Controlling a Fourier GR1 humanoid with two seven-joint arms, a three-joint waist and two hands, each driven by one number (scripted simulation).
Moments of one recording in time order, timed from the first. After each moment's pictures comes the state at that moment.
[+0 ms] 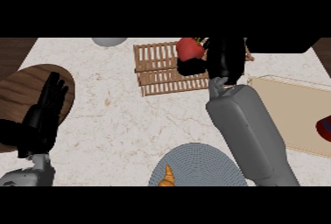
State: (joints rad) left arm -0.10 0.18 0.05 -1.68 0.02 0.15 0.17; right arm -0.83 0.00 0.14 -1.32 0.96 -0.26 0.77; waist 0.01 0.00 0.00
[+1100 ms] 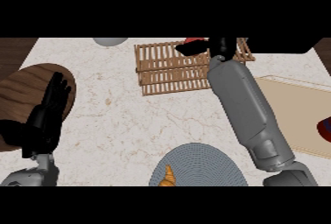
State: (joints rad) left arm -0.10 0.15 0.05 -1.69 -0.01 0.14 0.17; right arm -1.06 -0.01 -0.11 -0.76 0.68 -0.48 0.36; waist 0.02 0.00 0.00
